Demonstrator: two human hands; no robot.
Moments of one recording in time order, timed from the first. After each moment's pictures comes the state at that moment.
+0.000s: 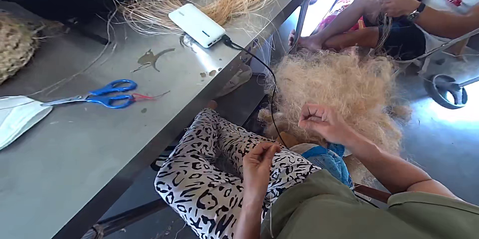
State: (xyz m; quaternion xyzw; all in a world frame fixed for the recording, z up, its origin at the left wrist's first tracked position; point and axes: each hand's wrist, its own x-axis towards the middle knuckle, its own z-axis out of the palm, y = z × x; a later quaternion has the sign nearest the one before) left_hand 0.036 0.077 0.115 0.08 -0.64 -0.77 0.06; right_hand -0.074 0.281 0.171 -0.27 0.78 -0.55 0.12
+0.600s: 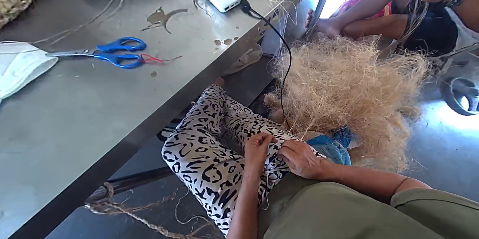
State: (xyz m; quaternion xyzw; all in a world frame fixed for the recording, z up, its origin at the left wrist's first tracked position) left_hand 0.044 0.053 0.056 0.24 -0.67 -0.69 -0.08; right_hand 0.022 0.226 0.047 -0.47 0.81 -0.35 -0.07
